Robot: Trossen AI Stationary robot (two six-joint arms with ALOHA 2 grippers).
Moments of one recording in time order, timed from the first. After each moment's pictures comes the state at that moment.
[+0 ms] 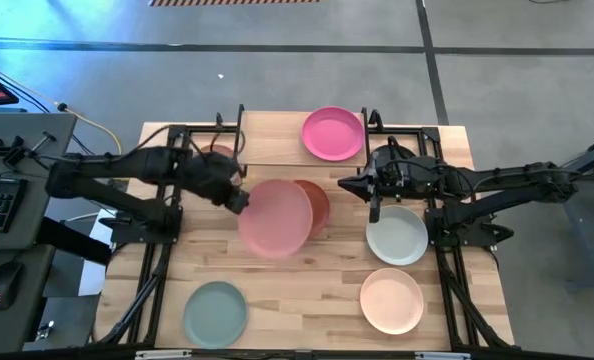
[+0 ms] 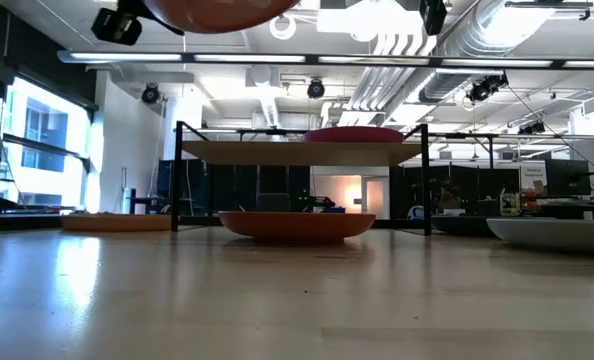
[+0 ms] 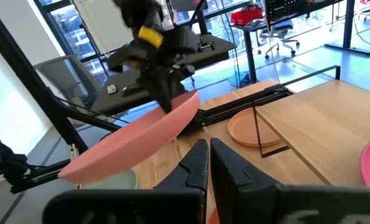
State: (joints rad) left arm 0.01 1.14 1.20 -0.93 0.02 -1.01; right arm 0.05 0.99 0.83 0.04 0.15 0.31
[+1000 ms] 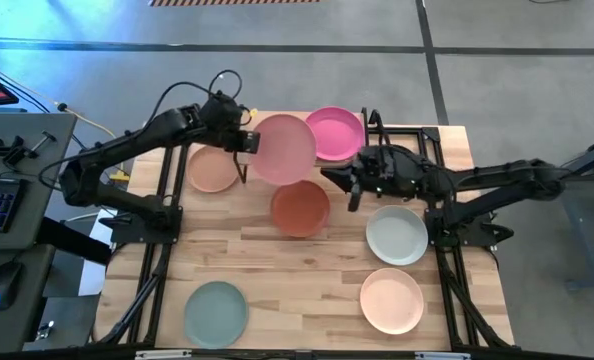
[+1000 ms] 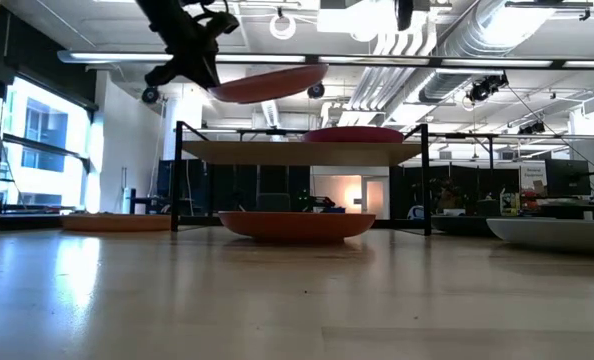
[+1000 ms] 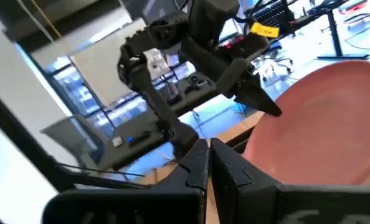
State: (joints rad) left arm 0.53 1.30 1.25 -0.82 0.01 -0.71; right arm 0.03 1.17 0.92 0.26 0.23 0.45
